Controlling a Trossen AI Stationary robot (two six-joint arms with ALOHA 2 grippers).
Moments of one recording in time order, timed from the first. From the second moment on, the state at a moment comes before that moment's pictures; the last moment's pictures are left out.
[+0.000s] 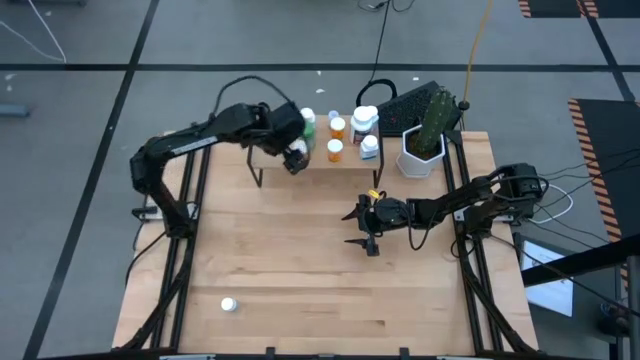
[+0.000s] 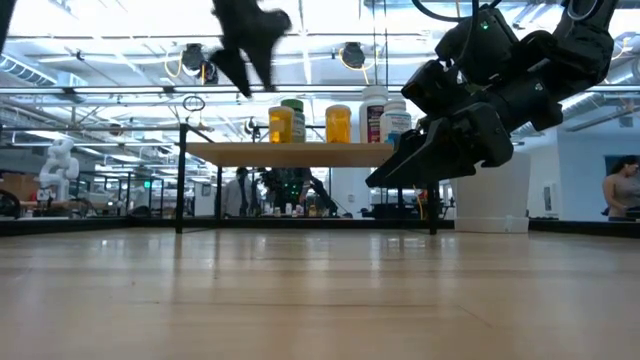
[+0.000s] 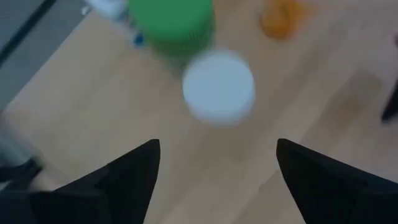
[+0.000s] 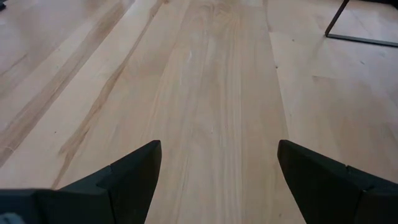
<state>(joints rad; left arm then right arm) 0.37 1.69 1.76 -1.20 -0.16 -0.27 0.02 1.59 0.47 0.61 -0.05 -0.12</state>
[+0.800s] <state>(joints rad) -0.88 1.52 1.25 -0.99 -0.30 -1.10 0.02 1.59 0.47 0.83 -0.06 -0.17</state>
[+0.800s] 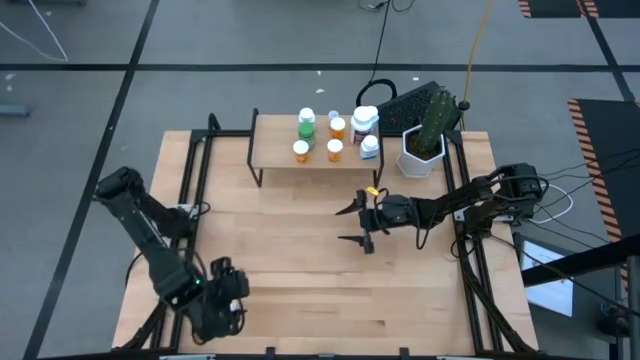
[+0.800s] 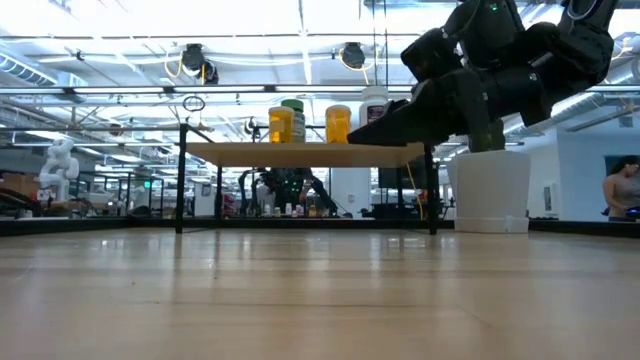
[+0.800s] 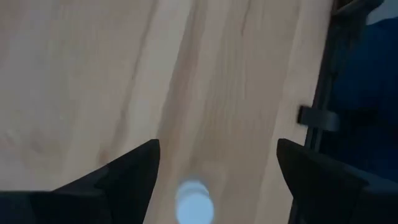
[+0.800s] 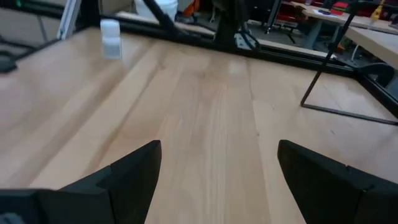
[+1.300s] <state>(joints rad) -1.03 1.60 1.11 -0.94 -0.21 -1.28 0.03 1.59 0.47 0.91 -0.05 -0.13</state>
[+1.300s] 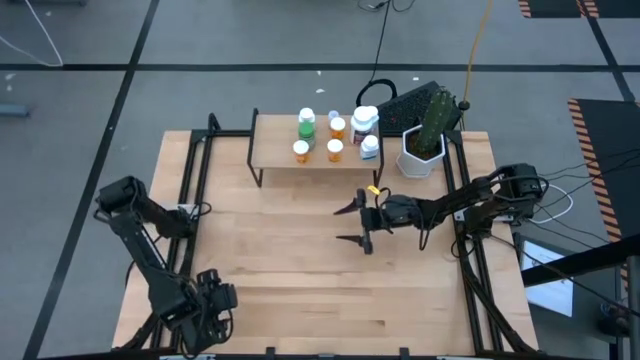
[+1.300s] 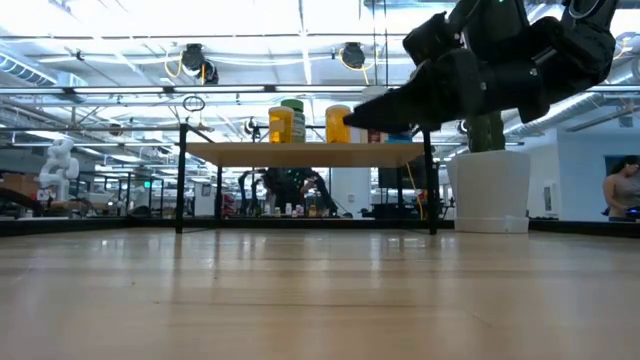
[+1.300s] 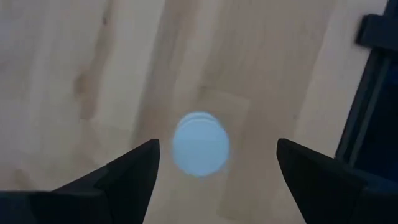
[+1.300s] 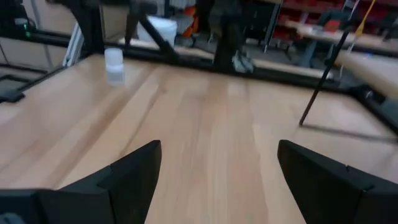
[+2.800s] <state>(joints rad) 0.07 1.51 1.44 -1.14 -0.32 -0.35 0.11 1.59 0.47 0.63 0.03 0.07</state>
